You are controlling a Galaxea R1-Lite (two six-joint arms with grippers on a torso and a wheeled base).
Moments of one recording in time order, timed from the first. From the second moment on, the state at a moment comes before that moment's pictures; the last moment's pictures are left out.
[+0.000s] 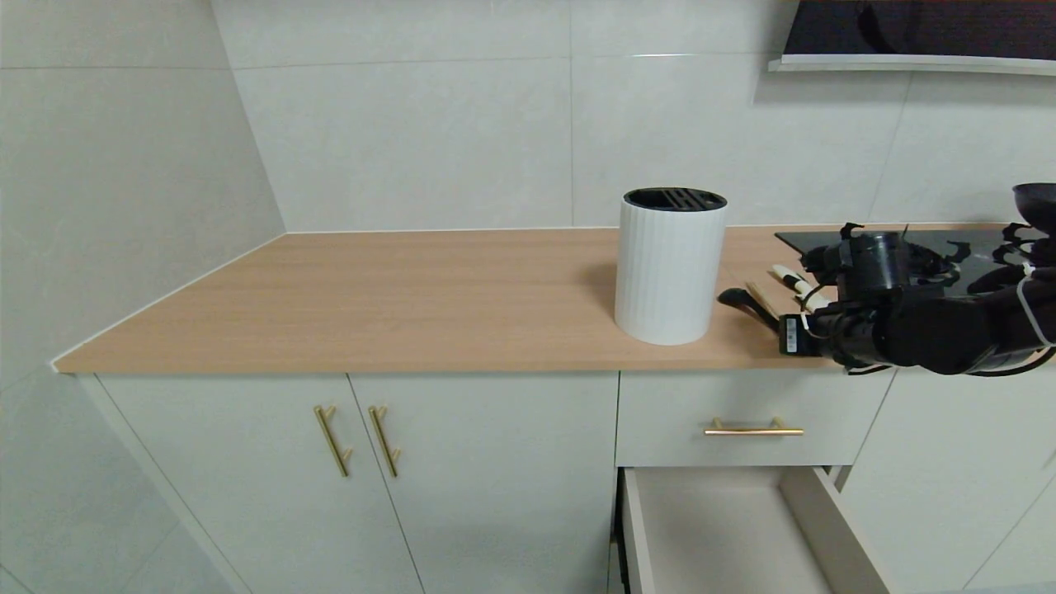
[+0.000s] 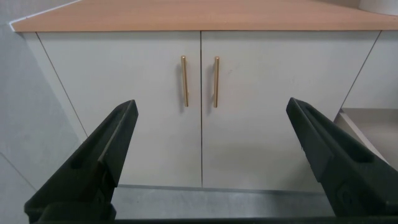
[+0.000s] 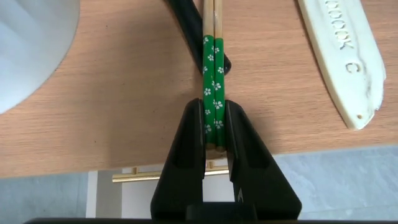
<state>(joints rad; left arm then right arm) 0.00 0.00 0.00 0.00 0.04 0.00 0.16 2.00 -1.21 -0.23 -0.24 0.13</state>
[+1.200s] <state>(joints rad) 0.00 0.00 0.00 0.00 0.04 0.00 0.17 1.29 -0.94 0.36 0.26 0.05</state>
